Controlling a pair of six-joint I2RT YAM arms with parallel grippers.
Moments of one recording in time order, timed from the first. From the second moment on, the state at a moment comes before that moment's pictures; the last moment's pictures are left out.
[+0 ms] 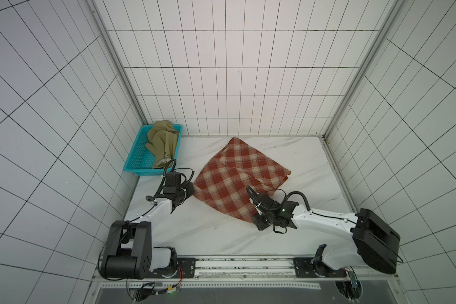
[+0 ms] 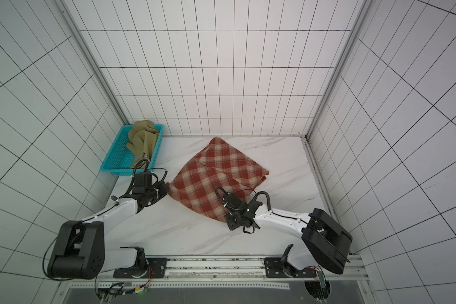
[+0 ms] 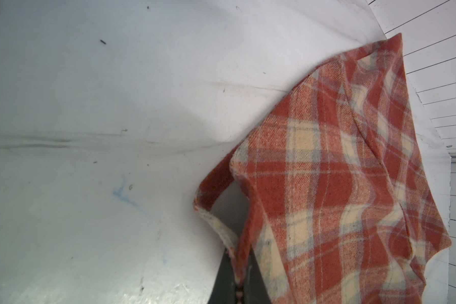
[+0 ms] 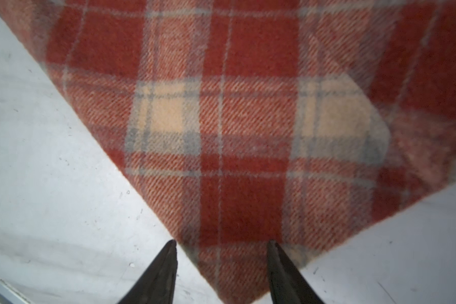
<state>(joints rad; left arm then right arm) -0.04 1.33 0.57 -0.08 0.22 -0.67 0.97 1.40 0.71 -0.46 0.10 0.37</state>
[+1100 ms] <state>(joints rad) -0.01 1.37 0.59 -0.08 0.27 -0.64 1.12 1.52 0.73 -0.46 0.39 0.30</state>
